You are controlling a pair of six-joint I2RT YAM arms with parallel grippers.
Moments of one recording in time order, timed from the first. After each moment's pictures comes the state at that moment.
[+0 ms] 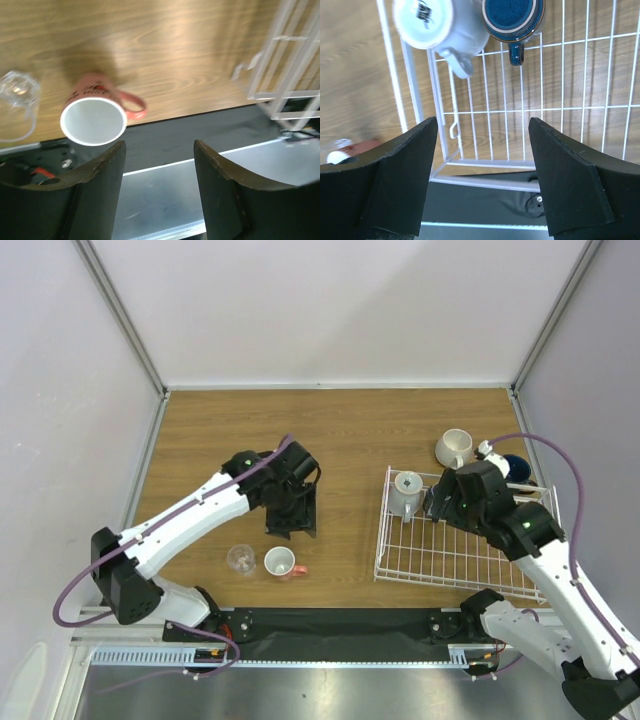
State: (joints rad) left arm -0.82 1.40 1.36 -1.20 0.02 -0.83; right arm 0.49 0.84 1.01 -1.01 0.27 0.74
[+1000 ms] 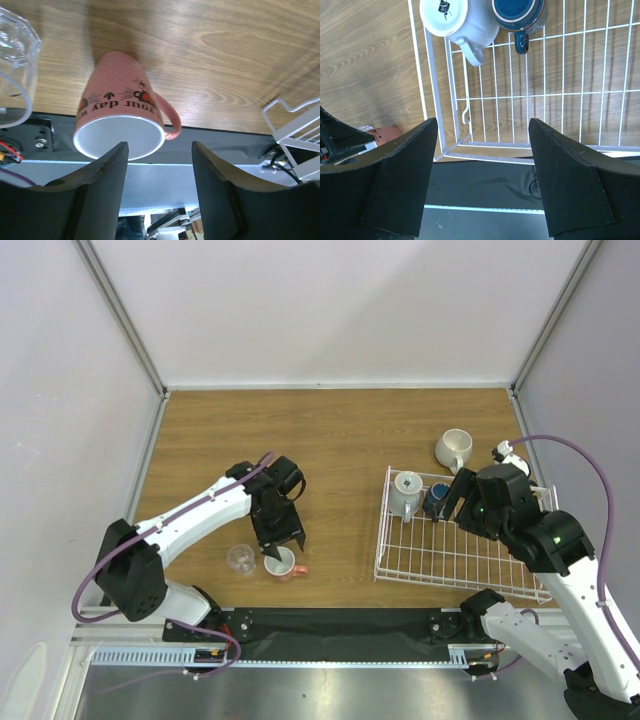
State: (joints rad) left arm -0.70 1.43 1.09 -1.13 0.13 -1.06; right arm 0.49 0.79 1.16 -1.16 0.25 0.76
